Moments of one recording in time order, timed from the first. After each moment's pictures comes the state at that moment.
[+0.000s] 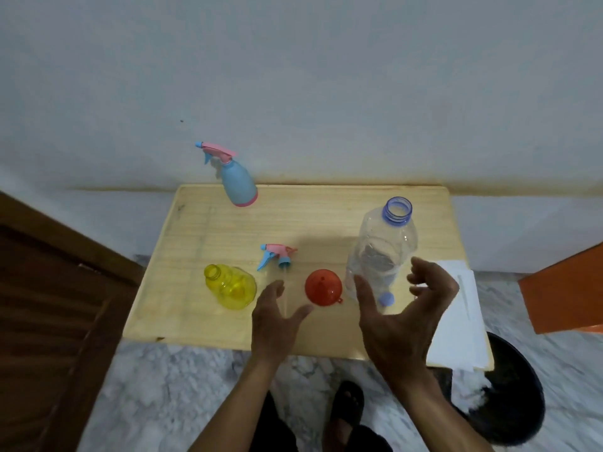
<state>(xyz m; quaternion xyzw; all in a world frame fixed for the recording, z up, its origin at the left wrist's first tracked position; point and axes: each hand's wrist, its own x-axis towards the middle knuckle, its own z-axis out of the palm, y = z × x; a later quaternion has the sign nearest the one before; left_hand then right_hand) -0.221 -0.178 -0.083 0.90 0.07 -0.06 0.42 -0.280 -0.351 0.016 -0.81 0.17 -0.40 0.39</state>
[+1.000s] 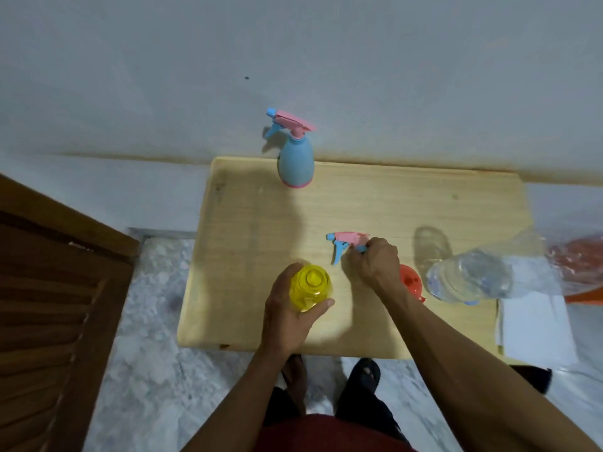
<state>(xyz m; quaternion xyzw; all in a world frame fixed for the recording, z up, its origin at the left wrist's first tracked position) -0.145 -0.026 -0.107 0.85 -0.02 -0.05 0.53 -0.095 -0.218 -0.068 -0.87 0.34 0.13 0.34</state>
